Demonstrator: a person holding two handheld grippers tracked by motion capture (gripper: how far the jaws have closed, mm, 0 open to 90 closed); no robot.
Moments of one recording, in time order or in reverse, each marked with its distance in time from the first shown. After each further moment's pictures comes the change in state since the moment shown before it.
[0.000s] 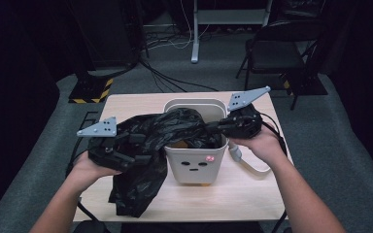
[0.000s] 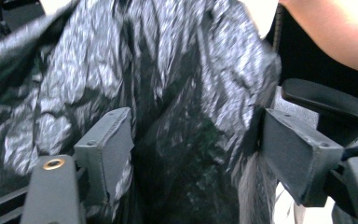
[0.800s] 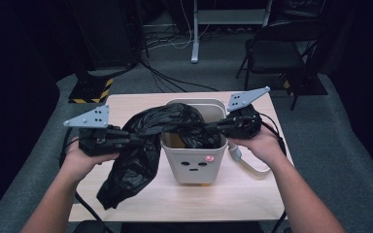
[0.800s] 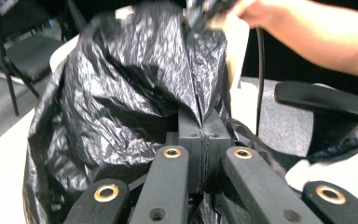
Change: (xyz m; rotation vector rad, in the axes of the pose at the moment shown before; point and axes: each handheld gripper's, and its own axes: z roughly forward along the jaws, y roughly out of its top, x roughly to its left) left arm -0.005 0.046 -0.026 -0.028 -0.022 0.144; right arm 0.001 0.000 0.001 -0.009 0.015 0.000
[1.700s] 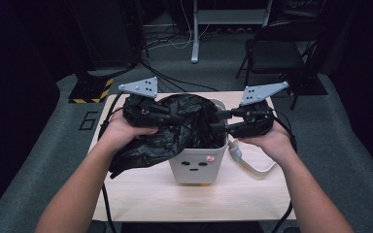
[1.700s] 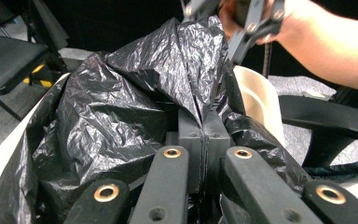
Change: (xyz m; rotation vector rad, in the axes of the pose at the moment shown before) left arm 0.028 0.063 0.083 0.079 -0.106 0.024; right arm -0.001 0.006 -0.030 -0.075 -0.041 0.008
